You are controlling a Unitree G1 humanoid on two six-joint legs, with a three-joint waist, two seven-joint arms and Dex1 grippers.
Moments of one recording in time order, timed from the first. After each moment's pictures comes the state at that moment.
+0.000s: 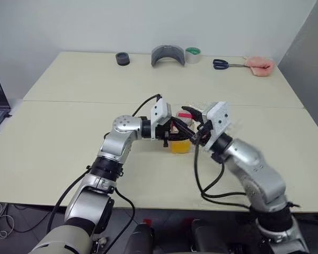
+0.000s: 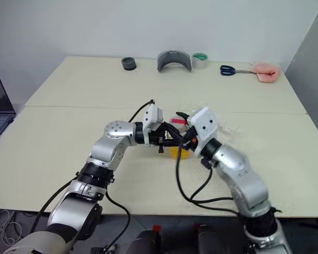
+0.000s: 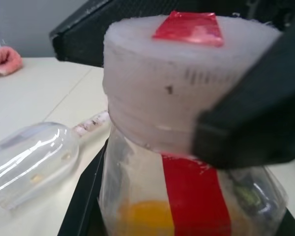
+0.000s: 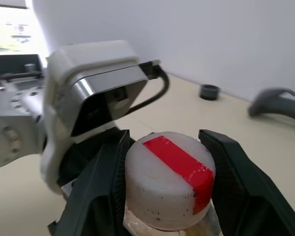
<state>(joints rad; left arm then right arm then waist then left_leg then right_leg) -0.77 0.31 -0.19 0.37 -0.28 0.13 -1.23 -0.50 -0.41 0.16 -0.38 0.41 0.52 0.63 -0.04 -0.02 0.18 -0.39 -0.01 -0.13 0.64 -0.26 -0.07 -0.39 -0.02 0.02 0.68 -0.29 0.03</state>
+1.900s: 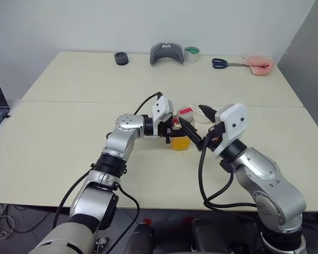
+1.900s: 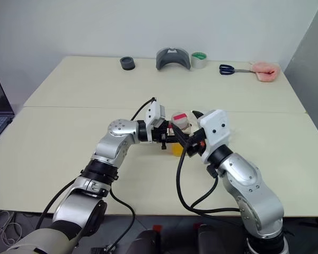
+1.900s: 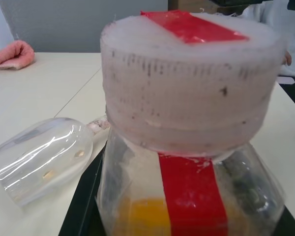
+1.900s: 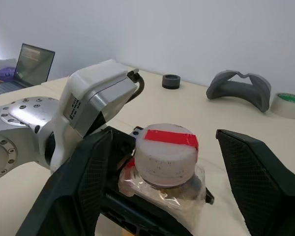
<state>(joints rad) -0.81 0.27 -0.17 0.46 -0.24 0.10 -1.19 -0.30 -0.21 0.17 -0.79 0.27 0.79 0.19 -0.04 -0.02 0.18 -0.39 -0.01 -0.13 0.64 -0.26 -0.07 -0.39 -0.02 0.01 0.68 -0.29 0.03</state>
